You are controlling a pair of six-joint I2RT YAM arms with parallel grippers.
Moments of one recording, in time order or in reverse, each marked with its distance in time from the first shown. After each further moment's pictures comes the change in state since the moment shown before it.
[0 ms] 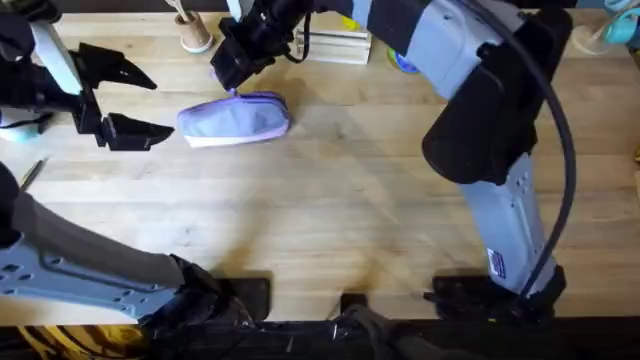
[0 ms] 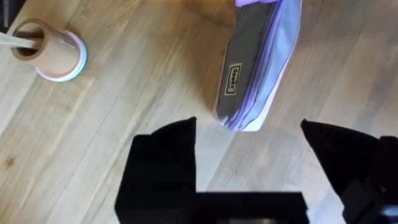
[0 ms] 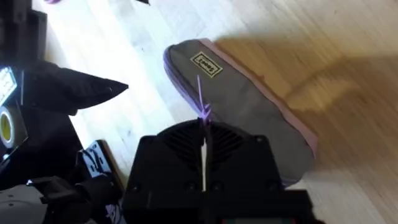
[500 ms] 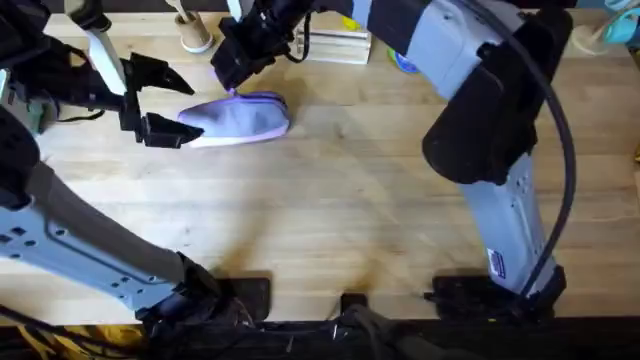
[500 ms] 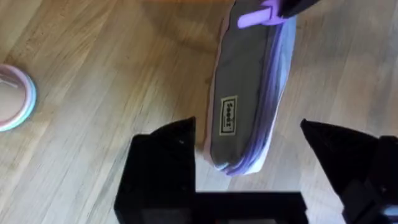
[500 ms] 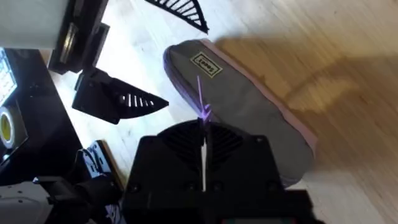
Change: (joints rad) left arm -0.117 0.147 0.000 0.034 0.058 0.000; right arm 0.000 0.000 0.000 0.000 0.000 0.000
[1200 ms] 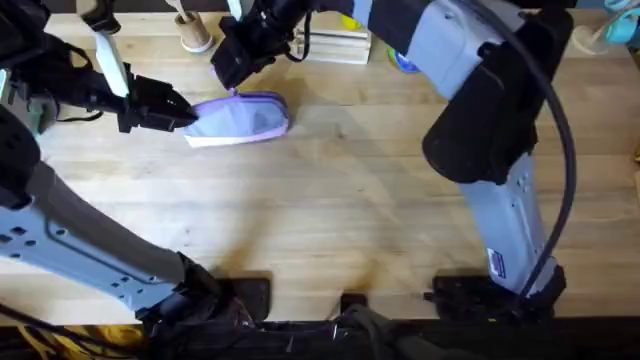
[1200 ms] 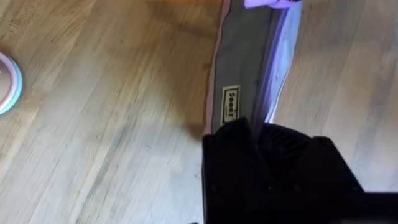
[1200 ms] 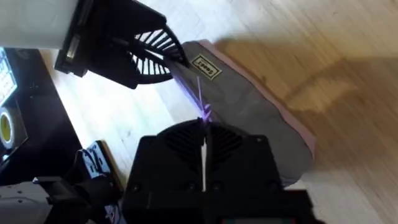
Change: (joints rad) left arm -0.005 0.000 0.000 0.015 -0.071 -0.048; right arm -0.003 0.000 0.002 0.001 0.000 -0.001
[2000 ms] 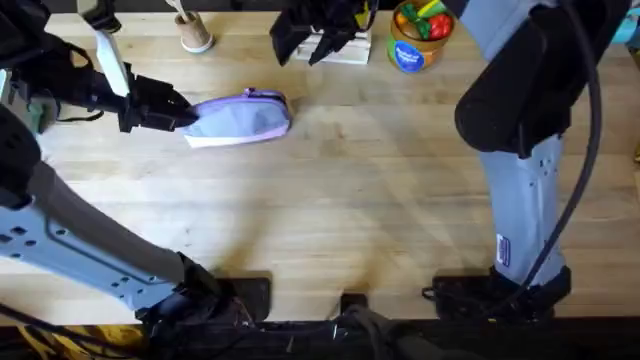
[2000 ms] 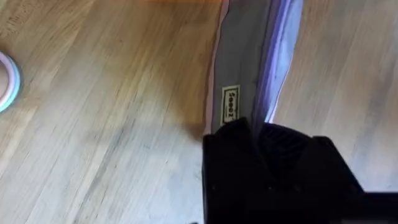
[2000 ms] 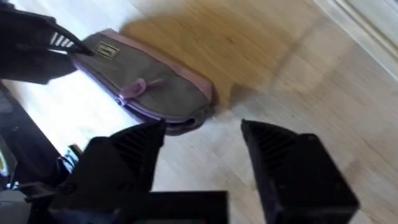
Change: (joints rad) left arm -0.003 0.000 0.000 0.000 0.000 -0.012; right arm -0.234 0.000 0.018 -0.188 0.038 -0.014
